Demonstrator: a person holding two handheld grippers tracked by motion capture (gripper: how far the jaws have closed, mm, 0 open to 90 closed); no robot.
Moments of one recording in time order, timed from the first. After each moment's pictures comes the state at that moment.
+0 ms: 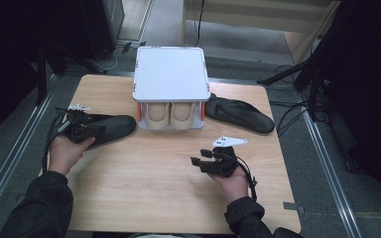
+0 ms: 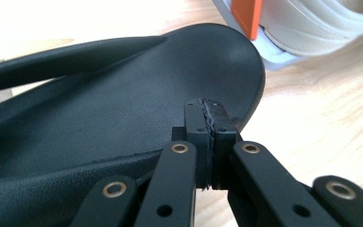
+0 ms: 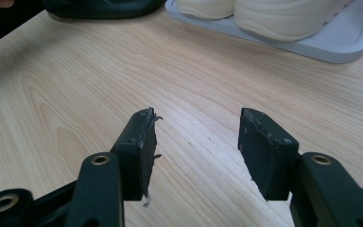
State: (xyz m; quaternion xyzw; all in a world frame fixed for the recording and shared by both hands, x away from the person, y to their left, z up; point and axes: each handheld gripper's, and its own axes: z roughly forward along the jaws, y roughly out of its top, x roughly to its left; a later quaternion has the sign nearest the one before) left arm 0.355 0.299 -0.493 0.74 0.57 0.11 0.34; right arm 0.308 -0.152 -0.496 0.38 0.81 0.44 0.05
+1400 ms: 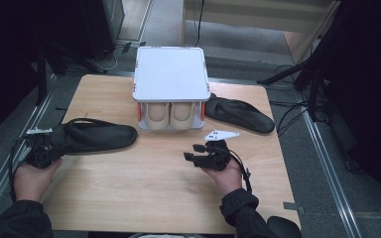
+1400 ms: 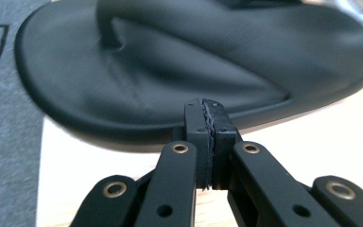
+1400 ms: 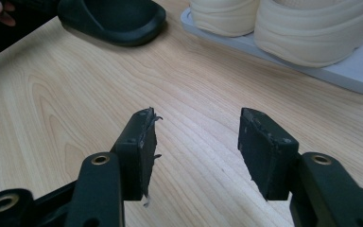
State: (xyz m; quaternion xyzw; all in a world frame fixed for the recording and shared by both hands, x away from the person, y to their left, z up) left arm 0.278 0.367 -0.511 0.66 0.66 0.14 0.31; right arm 0.325 -0.133 -0.492 0.35 0.82 0.45 0.04
